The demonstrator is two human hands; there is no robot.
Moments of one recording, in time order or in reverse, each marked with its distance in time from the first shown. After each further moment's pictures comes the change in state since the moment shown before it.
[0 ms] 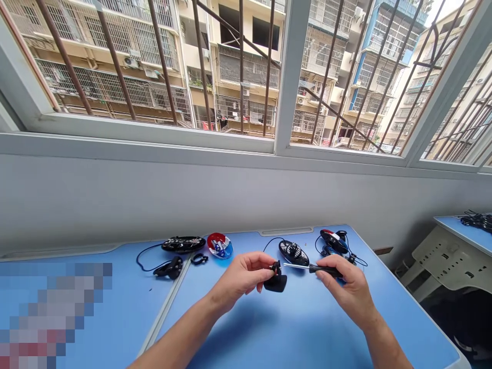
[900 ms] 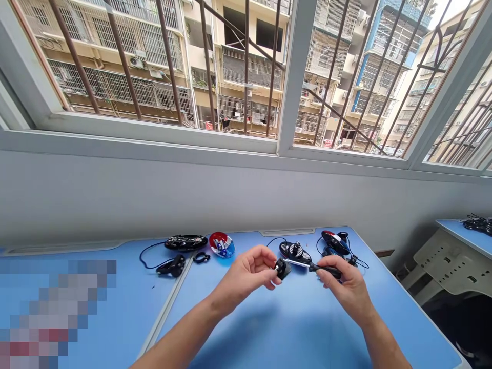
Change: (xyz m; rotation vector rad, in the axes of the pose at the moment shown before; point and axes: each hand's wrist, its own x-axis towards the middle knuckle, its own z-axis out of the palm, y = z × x) left_hand -0.009 0.009 0.006 -0.144 -0.049 0.121; right_hand 0.000 0.013 0.004 0.072 -0.006 0.139
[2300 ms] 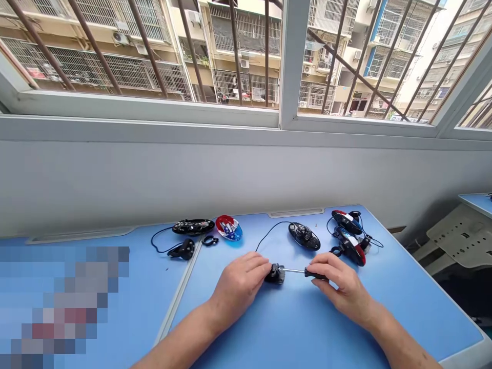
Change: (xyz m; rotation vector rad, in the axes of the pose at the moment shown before) left_hand -0.019 -0.048 -0.034 1.260 0.074 0.893; right_hand -0.023 0.016 0.024 -0.035 -0.297 -0.340
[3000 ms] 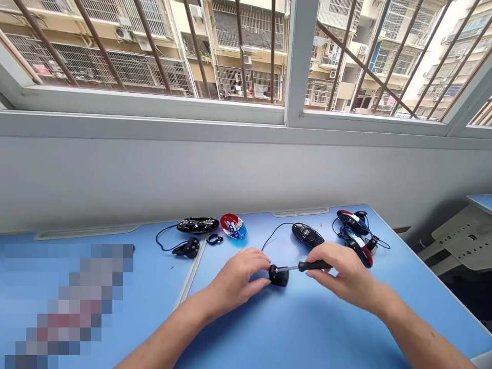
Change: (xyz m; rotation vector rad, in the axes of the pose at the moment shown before) left_hand 0.000 -0.020 -0.013 -0.266 -0.261 -0.138; right_hand 0.048 -0.024 -0.013 -0.133 -0.076 -0.058
